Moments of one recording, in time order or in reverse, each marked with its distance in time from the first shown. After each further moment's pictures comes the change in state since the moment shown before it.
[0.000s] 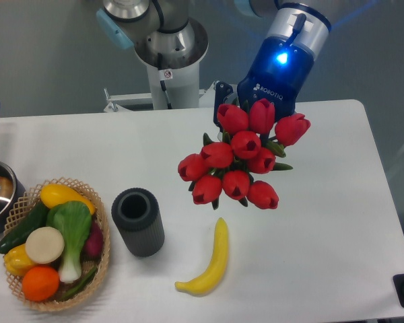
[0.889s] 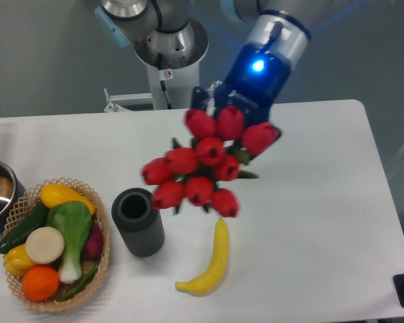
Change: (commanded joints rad) arm -0.138 -0.024 0.008 0.005 0.000 0.005
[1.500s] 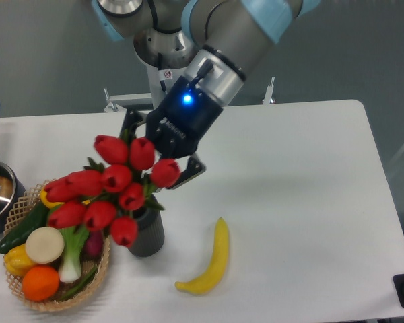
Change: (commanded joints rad) arm -0.114 -0.057 -0.014 0.086 -0.070 0.003
